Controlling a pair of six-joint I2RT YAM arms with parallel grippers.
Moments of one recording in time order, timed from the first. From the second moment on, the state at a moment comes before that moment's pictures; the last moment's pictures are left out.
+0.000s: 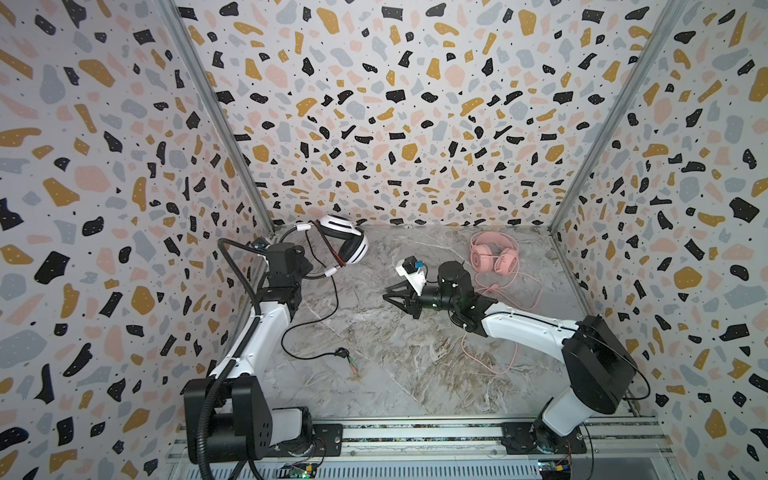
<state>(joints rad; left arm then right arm) 0.04 1.29 0.94 -0.12 -0.22 -0.65 0.76 1.68 1.02 0.41 -0.59 0.13</state>
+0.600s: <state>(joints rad) -0.16 1.24 1.36 -0.33 -0.17 -0.64 0.80 2.06 1.10 0.71 -0.70 0.54</state>
